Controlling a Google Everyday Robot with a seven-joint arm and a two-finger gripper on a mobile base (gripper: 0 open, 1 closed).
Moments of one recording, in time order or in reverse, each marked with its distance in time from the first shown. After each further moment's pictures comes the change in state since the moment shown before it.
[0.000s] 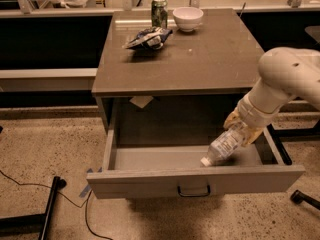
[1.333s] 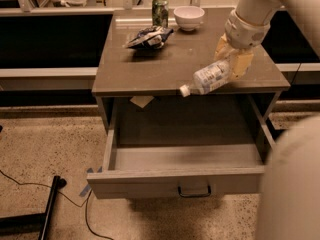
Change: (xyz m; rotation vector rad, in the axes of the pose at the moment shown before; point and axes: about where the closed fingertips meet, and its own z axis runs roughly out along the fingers) arm 0.006 -0.132 -0.153 0.009 0.021 0.278
